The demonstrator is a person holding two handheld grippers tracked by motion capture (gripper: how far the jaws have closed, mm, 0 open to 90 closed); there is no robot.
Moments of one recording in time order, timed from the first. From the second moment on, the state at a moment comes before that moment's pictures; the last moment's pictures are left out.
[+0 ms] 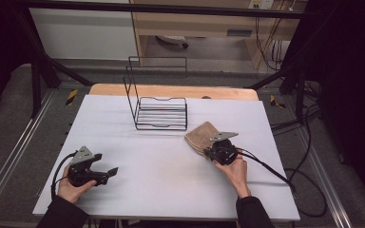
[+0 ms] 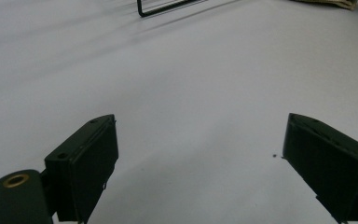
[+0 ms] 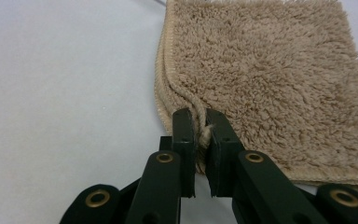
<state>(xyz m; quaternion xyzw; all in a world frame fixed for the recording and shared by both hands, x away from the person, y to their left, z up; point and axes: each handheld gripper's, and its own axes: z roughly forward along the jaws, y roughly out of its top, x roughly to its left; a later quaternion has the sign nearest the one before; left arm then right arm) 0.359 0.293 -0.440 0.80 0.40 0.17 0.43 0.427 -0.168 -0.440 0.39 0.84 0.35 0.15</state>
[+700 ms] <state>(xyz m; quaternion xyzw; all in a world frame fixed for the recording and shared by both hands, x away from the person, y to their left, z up) 0.359 0.293 -0.439 0.80 0.40 0.17 0.43 0.398 -0.138 -0.420 0.37 0.84 0.37 0.10</state>
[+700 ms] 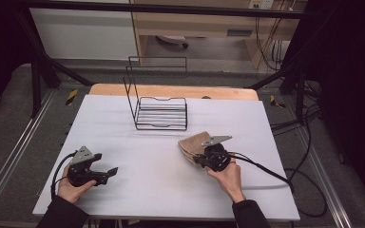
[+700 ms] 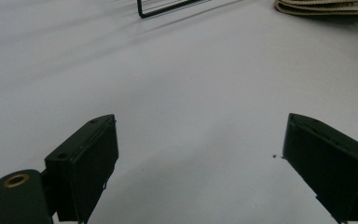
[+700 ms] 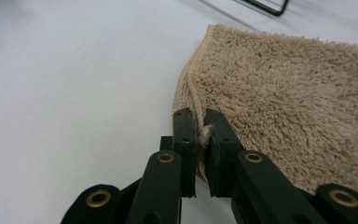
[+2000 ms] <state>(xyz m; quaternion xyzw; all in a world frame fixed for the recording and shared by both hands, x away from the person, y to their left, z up) 0.359 0.292 -0.438 0.79 0.40 0.17 0.43 0.370 -0.092 -0.414 0.34 0.83 0.43 0.07</state>
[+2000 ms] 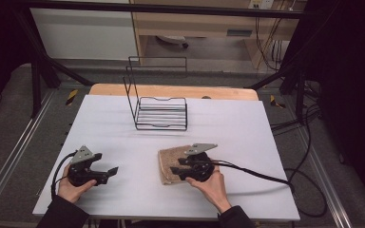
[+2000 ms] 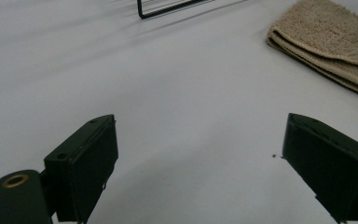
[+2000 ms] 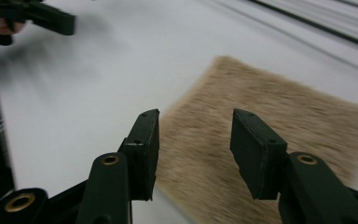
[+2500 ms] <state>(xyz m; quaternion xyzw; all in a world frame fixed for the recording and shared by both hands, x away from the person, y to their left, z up) 0.358 0.289 -0.438 0.80 0.40 0.16 0.43 0.369 -0.140 -0.446 0.41 0.83 0.38 0.06</state>
